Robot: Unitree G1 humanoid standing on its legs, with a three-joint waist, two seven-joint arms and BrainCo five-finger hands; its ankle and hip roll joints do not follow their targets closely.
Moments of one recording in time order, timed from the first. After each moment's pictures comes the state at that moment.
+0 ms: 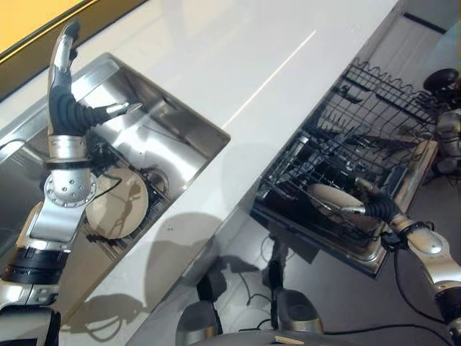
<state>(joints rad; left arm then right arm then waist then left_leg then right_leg) -0.25 0.84 0.05 -0.02 -0.01 -0.32 0.44 -0.04 -0.75 0.00 0.30 0.30 -0.26 0.27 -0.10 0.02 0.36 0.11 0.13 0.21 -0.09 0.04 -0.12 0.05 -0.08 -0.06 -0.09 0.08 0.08</state>
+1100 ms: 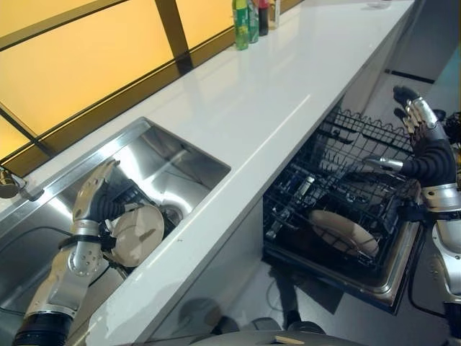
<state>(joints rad) 0.08 0.67 0.03 0.22 0.38 -0.20 0.33 0.00 -0.61 -0.22 -0.37 0.23 -0.32 0.03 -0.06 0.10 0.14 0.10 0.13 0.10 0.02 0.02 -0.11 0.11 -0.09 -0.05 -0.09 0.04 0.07</state>
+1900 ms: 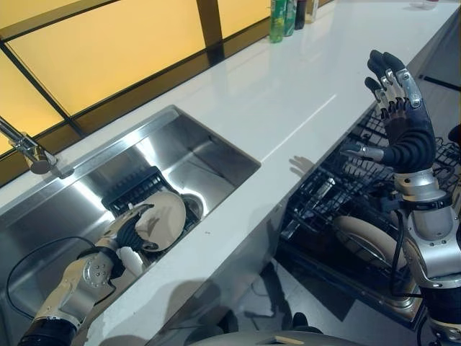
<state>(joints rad) 0.10 0.75 -0.11 0.22 0.46 -0.07 -0.04 -0.12 -0.65 -0.07 -0.39 0.29 -0.37 -0.05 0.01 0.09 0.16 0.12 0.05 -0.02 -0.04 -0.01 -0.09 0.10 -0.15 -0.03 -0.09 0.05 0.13</state>
